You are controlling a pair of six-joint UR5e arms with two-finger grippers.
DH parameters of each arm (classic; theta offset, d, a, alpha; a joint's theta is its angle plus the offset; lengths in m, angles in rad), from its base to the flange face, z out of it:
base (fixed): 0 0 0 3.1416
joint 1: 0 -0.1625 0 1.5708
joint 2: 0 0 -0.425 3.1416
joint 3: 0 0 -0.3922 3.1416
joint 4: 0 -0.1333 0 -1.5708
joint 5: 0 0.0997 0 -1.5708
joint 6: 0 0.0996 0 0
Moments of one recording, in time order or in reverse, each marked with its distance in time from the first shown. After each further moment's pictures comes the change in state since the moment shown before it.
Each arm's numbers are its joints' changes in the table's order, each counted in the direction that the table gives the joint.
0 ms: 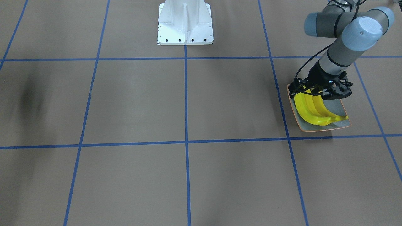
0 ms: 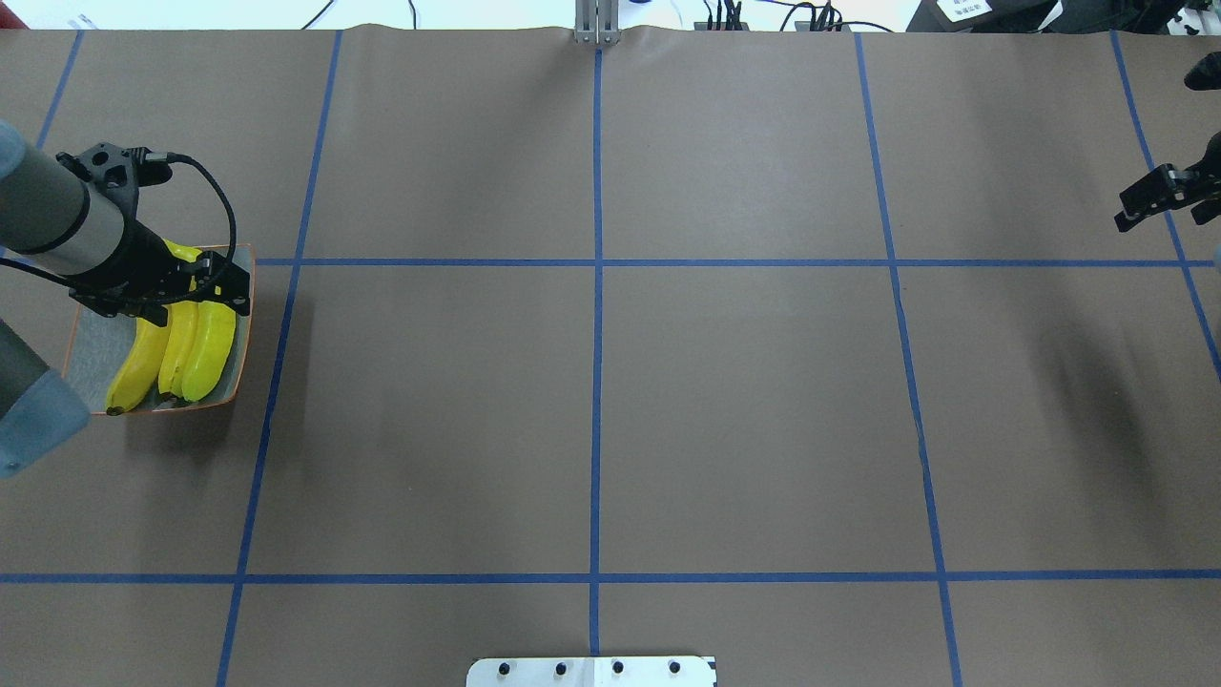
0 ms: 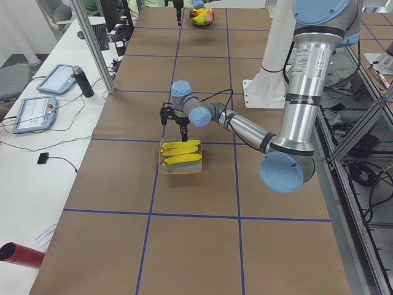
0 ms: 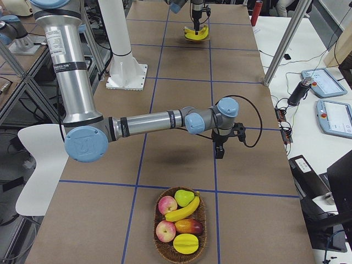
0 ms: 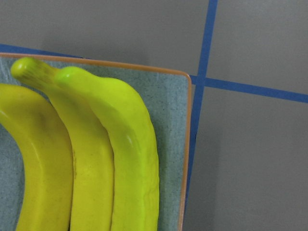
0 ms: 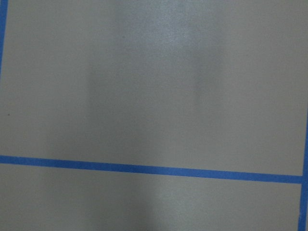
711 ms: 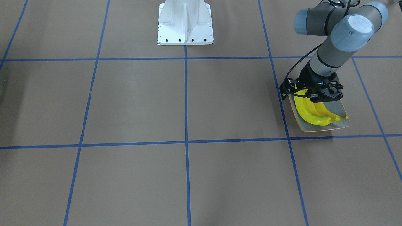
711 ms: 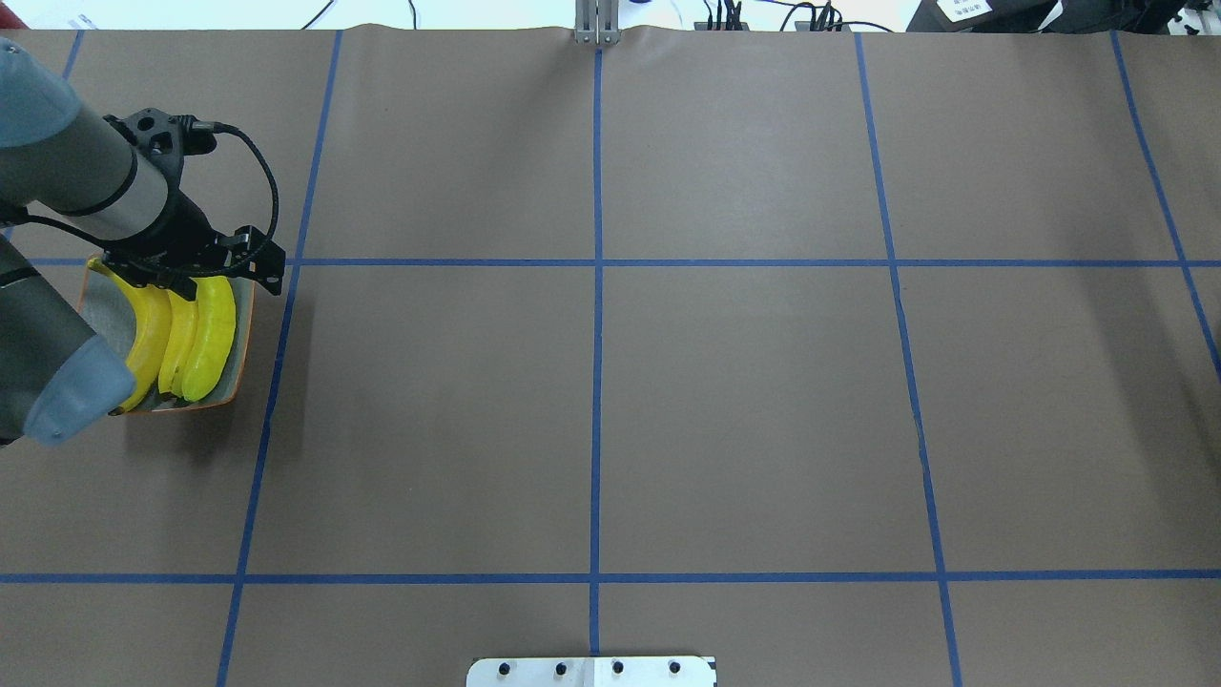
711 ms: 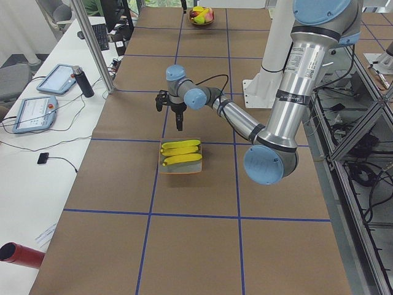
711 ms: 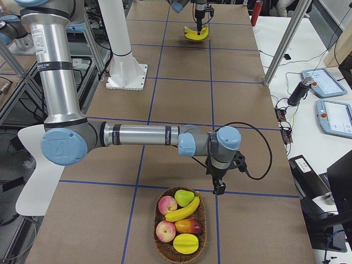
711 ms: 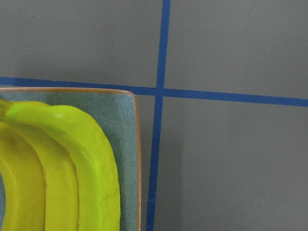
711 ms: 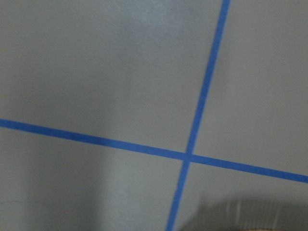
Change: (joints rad) left arm -0.004 0.104 -0.001 -0.129 0.009 0.053; right arm -0.205 0.052 -0.094 0.120 -0.055 -0.519
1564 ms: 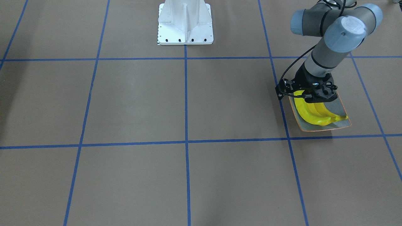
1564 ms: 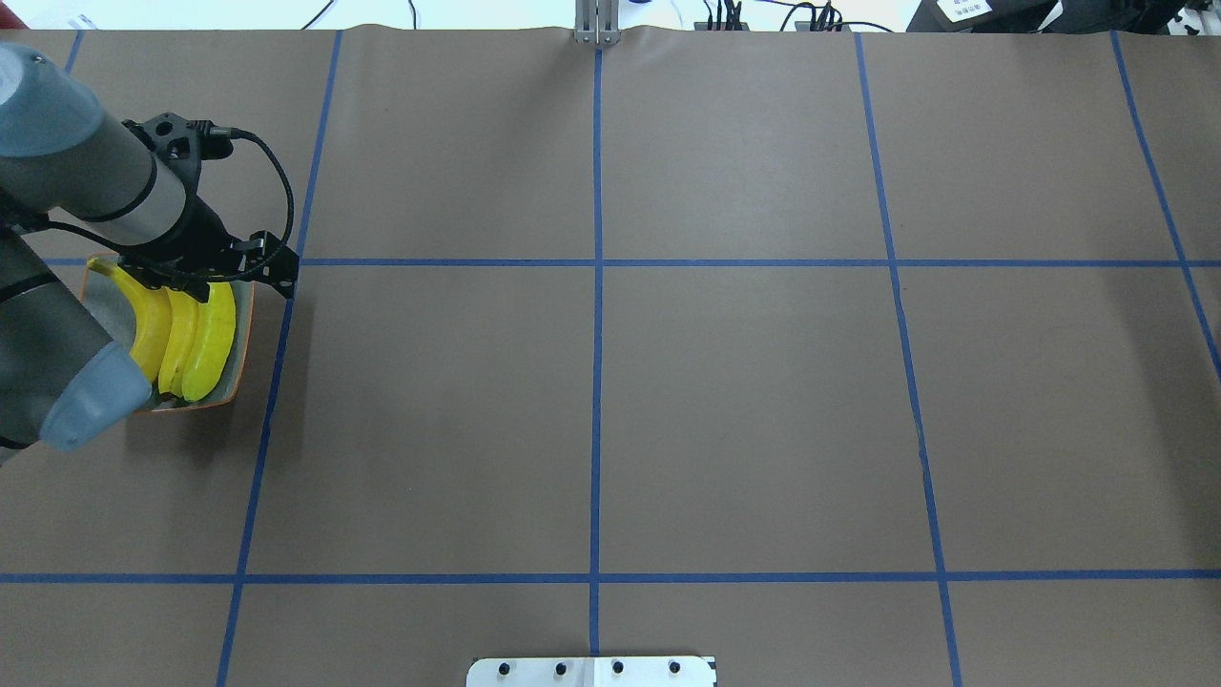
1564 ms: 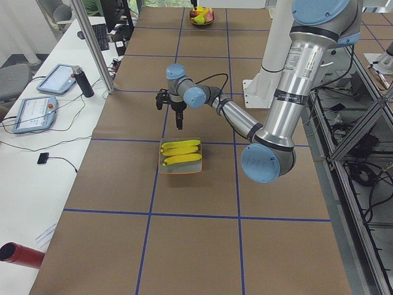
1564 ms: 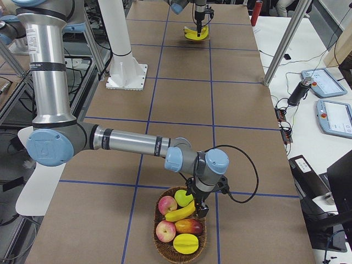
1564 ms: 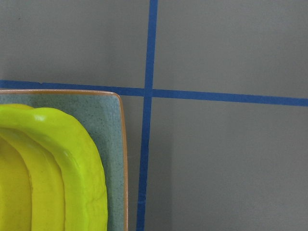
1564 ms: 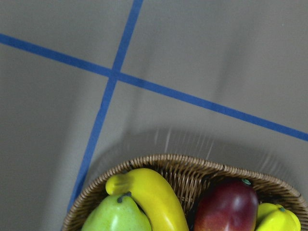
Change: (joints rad) left arm -0.023 0.015 0.006 0.004 0.023 -0.005; right arm -0.015 0.079 -0.040 0.090 -0.091 -0.232
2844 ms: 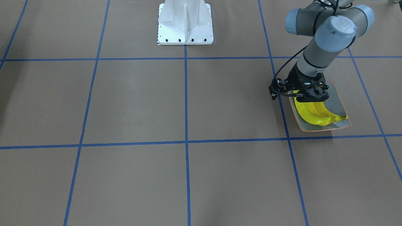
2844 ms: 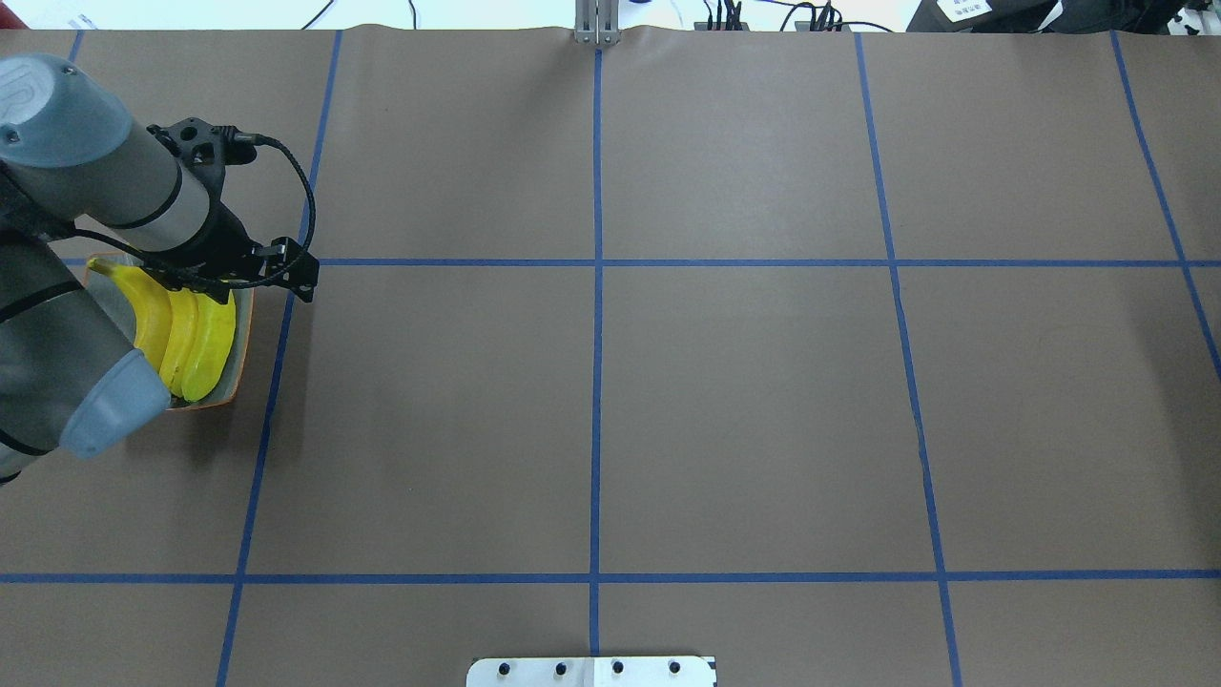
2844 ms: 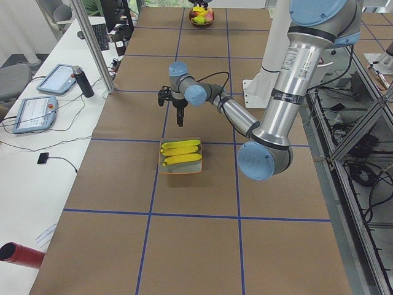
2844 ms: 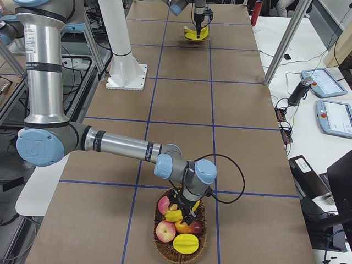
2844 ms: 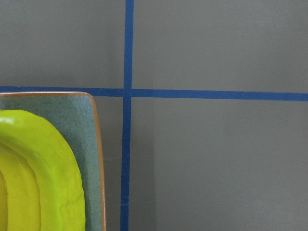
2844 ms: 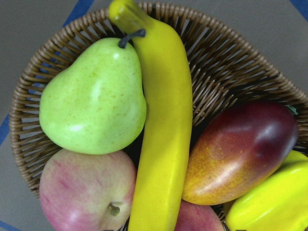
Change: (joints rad) left arm -0.024 0.021 0.002 0.006 0.020 -0.002; right arm 0.029 0.074 -0.006 0.010 -0.028 -0.361
